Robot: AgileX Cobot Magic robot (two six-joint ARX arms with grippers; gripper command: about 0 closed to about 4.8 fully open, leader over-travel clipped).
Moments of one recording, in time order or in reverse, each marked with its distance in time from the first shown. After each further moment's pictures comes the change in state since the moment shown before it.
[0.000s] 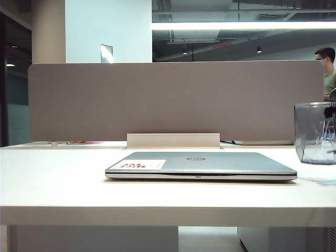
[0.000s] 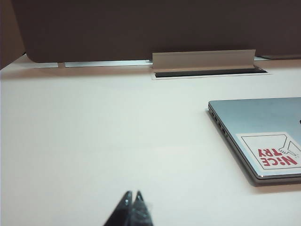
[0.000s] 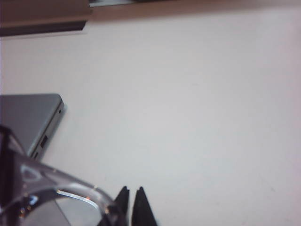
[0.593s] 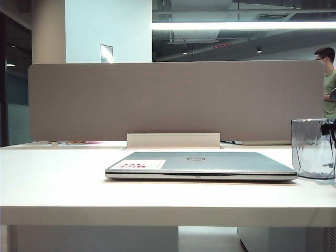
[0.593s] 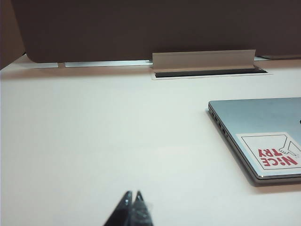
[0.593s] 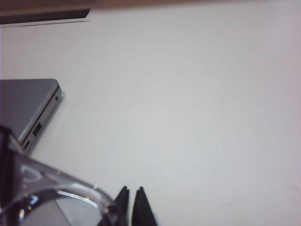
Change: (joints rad) left arm 0.000 0.000 0.000 0.000 0.000 0.000; right arm 0.000 0.156 0.003 0.156 -0.029 -0.007
